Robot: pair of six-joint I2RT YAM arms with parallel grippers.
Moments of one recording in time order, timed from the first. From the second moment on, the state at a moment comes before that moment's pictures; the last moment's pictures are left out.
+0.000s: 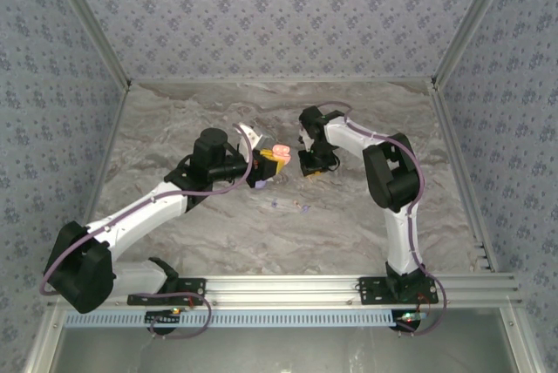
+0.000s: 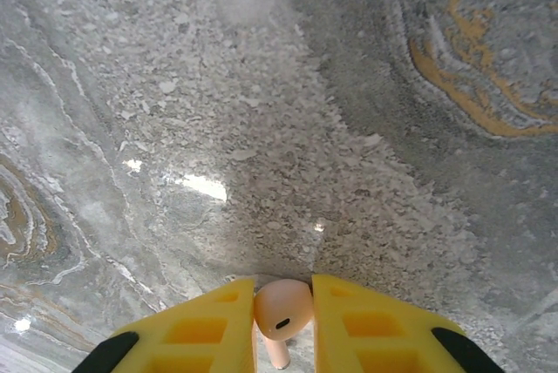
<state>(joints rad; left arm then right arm) -0.64 1.25 0.81 0.09 0.54 -0.18 0.48 2.11 1.57 -0.94 -0.17 0.19</state>
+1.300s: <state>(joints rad) -0.68 1.46 0.76 0.27 0.35 -0.37 0.21 1.65 1.07 -0.39 -0.63 0.42</state>
